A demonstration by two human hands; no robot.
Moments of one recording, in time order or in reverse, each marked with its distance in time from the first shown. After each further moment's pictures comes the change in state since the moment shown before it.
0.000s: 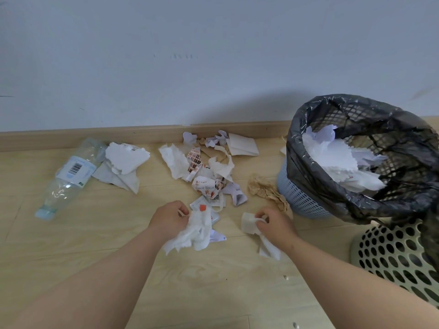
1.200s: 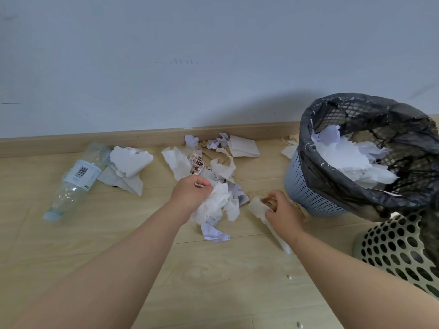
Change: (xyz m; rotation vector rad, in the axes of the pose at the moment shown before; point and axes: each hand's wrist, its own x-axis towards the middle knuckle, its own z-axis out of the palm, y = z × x) left_hand -0.009 0.072 -0.019 -0.493 0.079 0.053; right_hand 0.009 0.000 -0.011 0.058 0.211 -0.035
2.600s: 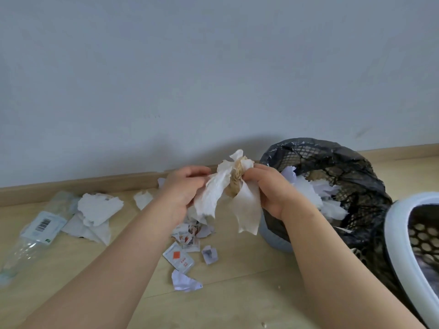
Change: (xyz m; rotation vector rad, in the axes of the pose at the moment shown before) left_hand -0.019 0.129 0.008 -0.422 -0.111 0.037; right_hand 0.007 -0.119 -0.132 0.849 -0.241 -0.064
